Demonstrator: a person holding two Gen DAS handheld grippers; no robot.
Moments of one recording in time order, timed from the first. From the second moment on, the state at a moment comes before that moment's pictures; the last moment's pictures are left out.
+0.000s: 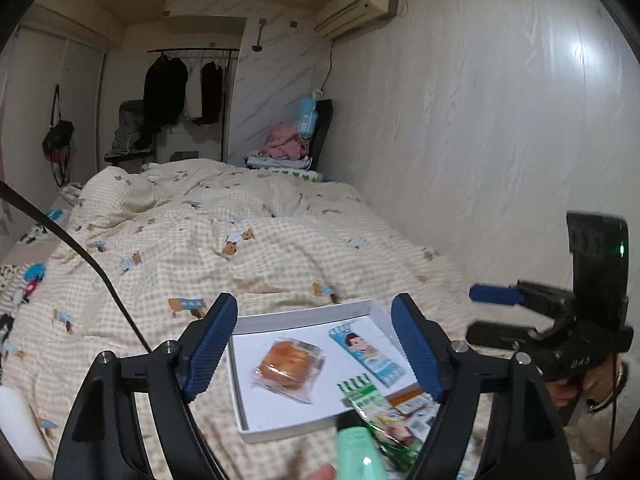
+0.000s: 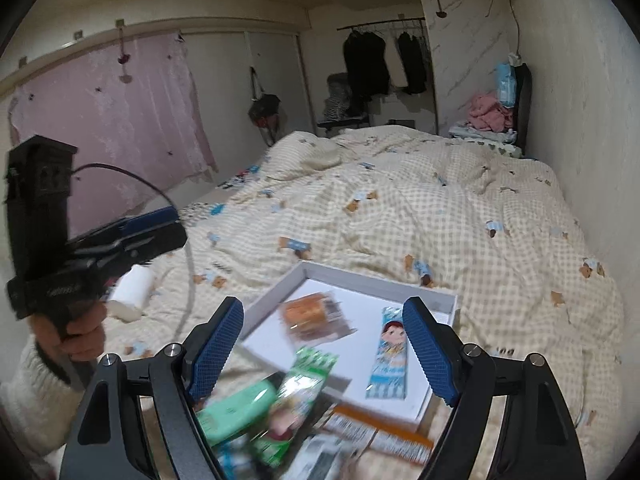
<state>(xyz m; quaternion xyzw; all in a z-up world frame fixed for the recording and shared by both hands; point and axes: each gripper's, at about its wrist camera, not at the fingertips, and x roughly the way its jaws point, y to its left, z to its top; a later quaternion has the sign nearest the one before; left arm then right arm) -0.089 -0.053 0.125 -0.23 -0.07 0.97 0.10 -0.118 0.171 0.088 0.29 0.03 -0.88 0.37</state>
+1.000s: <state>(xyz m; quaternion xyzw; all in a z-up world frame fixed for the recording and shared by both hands) -0.034 0.000 0.037 -0.33 -0.01 0.94 0.10 -0.052 0.210 0.019 0.33 -0.03 -0.88 0.35</state>
